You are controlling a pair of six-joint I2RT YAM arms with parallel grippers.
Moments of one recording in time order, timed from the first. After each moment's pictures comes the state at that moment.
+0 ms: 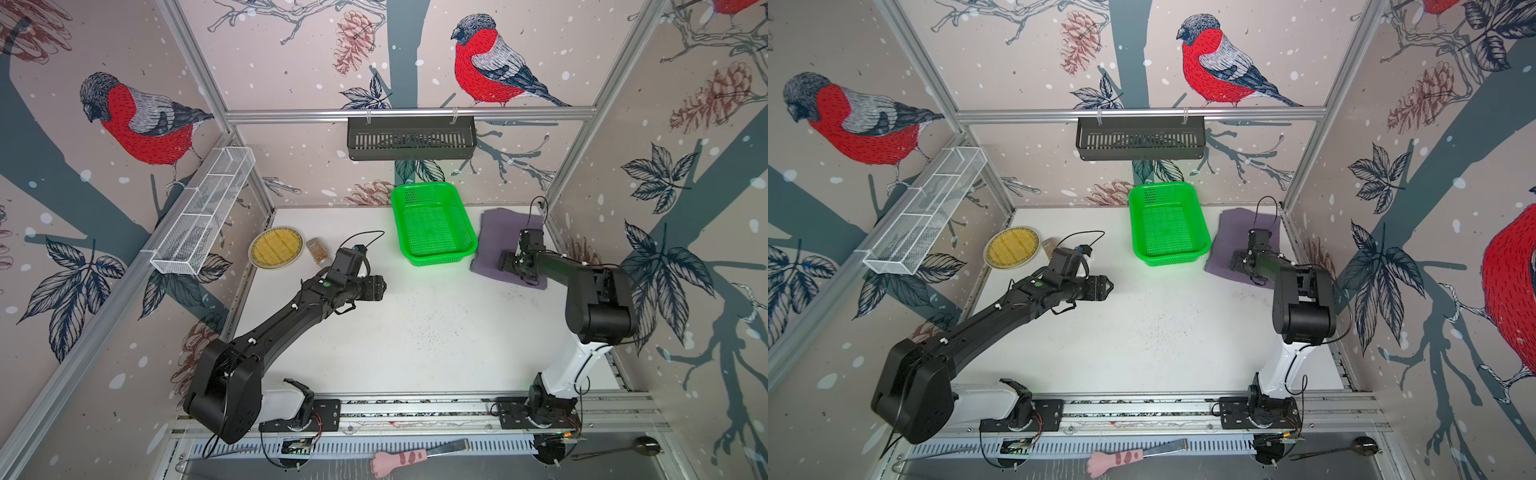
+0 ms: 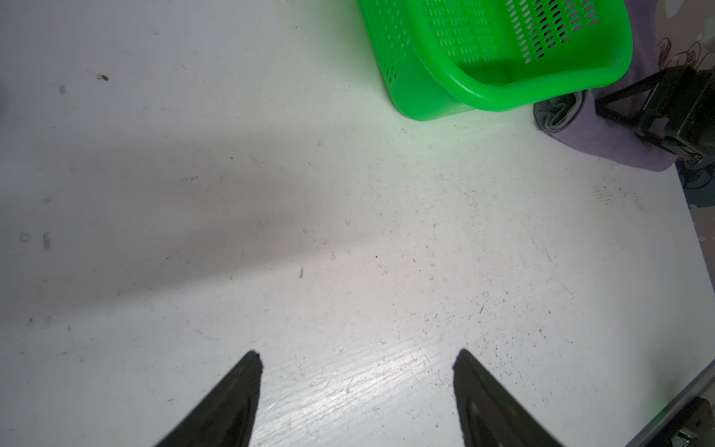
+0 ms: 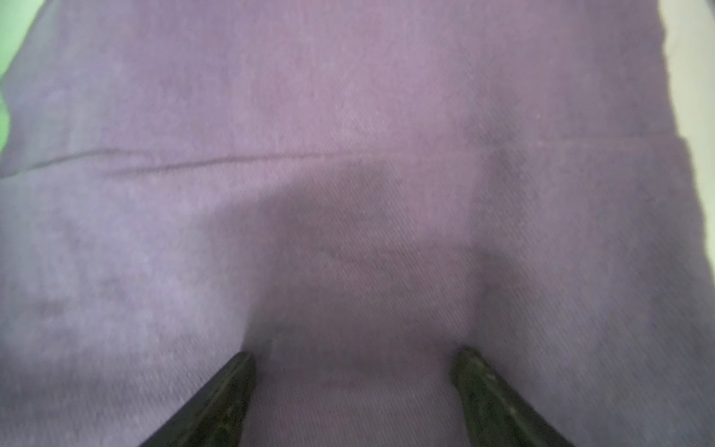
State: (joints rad) left arm -0.48 1.32 0.88 -0.42 0.16 -0.39; right arm -0.06 1.88 1.11 -0.22 0.04 0.19
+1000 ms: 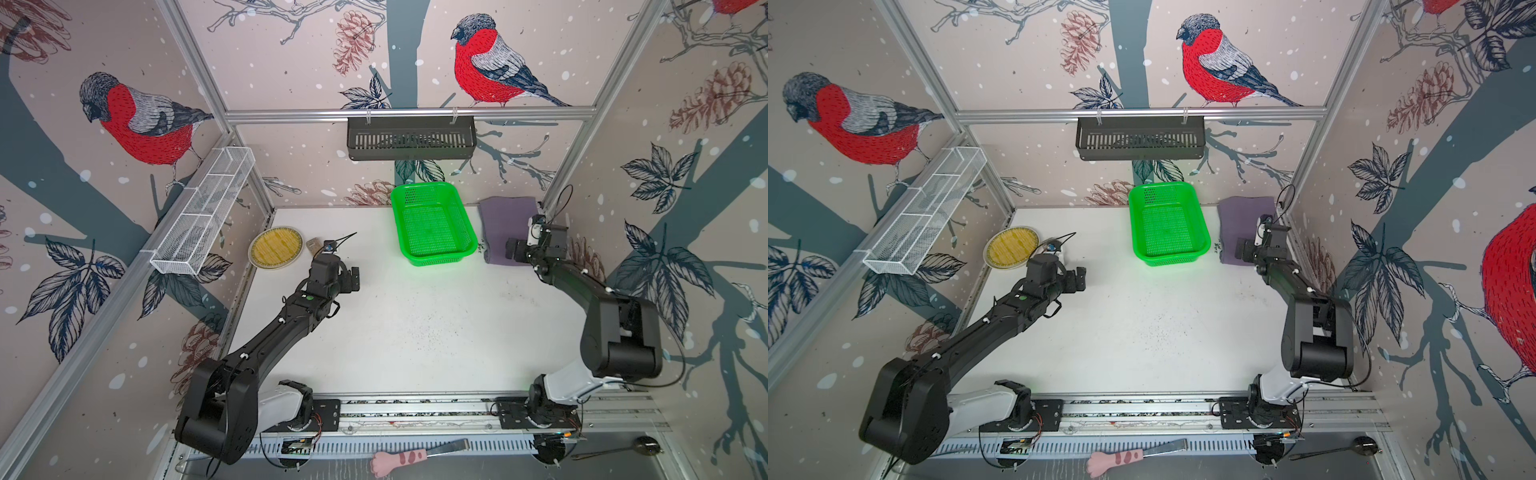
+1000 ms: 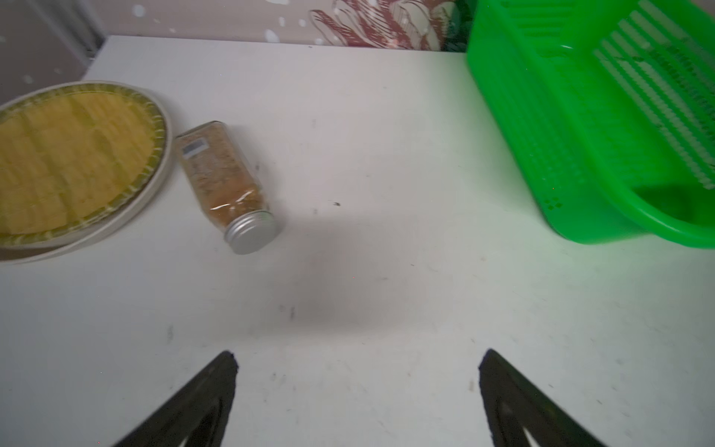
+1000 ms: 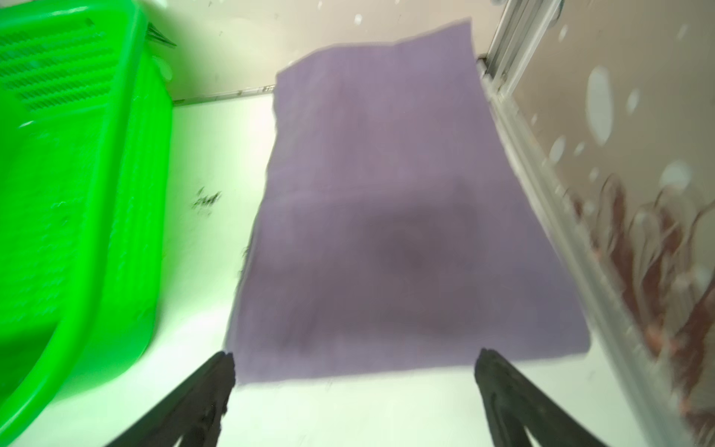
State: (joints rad) left arm -0.29 1.21 0.62 -0.03 -0.21 -0.21; right arm -0.07 1.54 0.85 0.07 -0.07 0.04
